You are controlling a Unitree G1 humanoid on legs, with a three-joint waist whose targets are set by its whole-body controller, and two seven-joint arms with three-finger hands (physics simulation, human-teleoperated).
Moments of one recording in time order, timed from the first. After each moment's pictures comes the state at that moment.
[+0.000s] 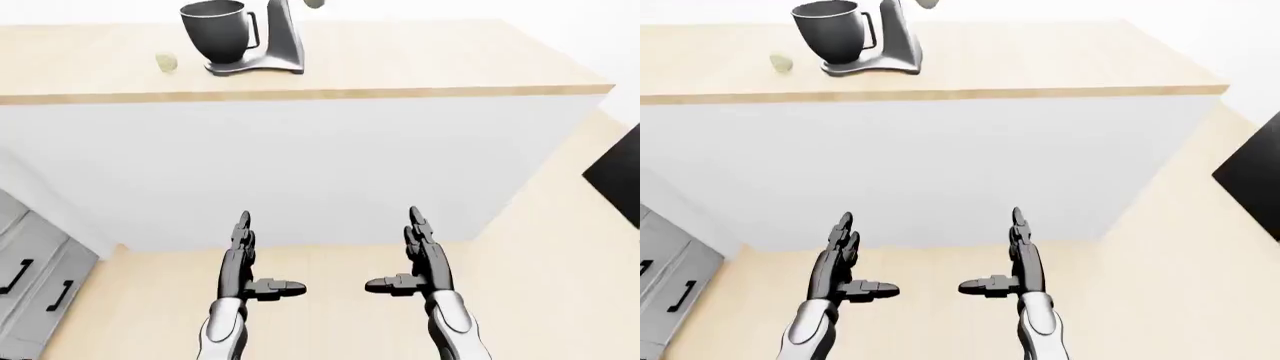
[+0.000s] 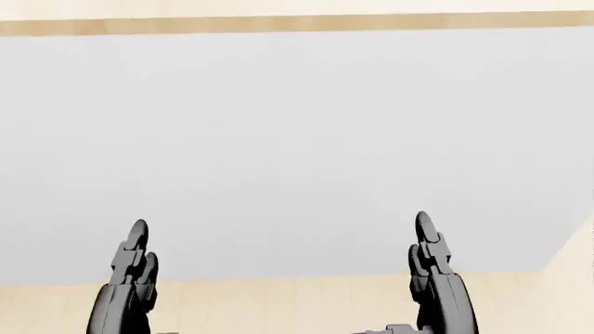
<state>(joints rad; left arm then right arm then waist) 0.03 0.02 0.04 0.09 -0.01 0.06 -0.04 0.03 -0.01 -0.04 0.09 0.01 0.06 0.04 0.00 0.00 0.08</state>
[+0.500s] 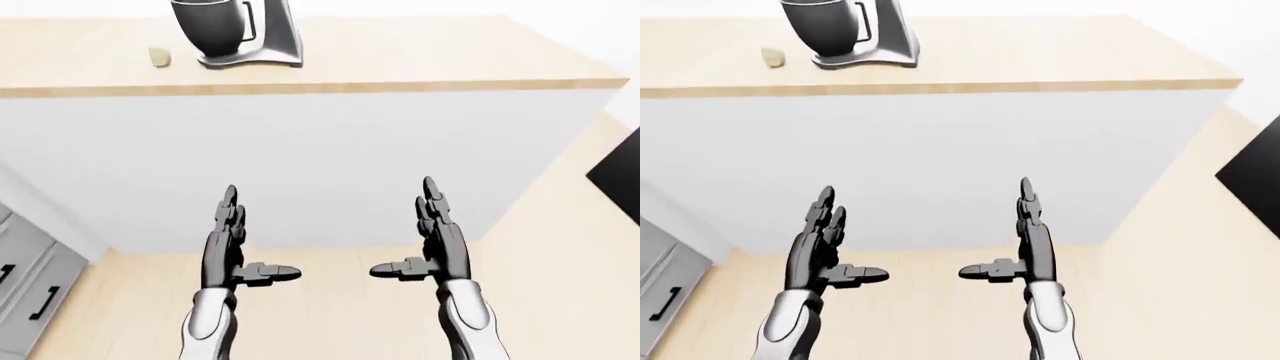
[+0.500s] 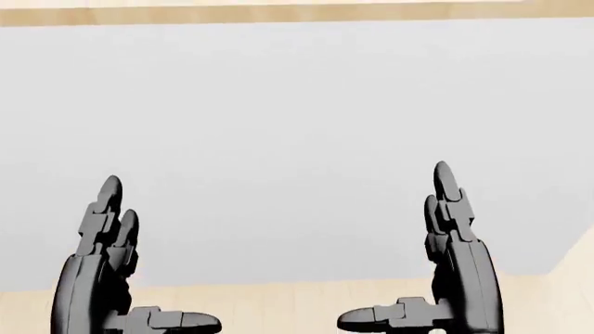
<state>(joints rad) 0.05 0.02 0.06 -0.19 -0.05 0.15 -0.05 0.05 -0.02 -0.03 -0.19 -0.03 0.10 0.03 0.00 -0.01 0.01</state>
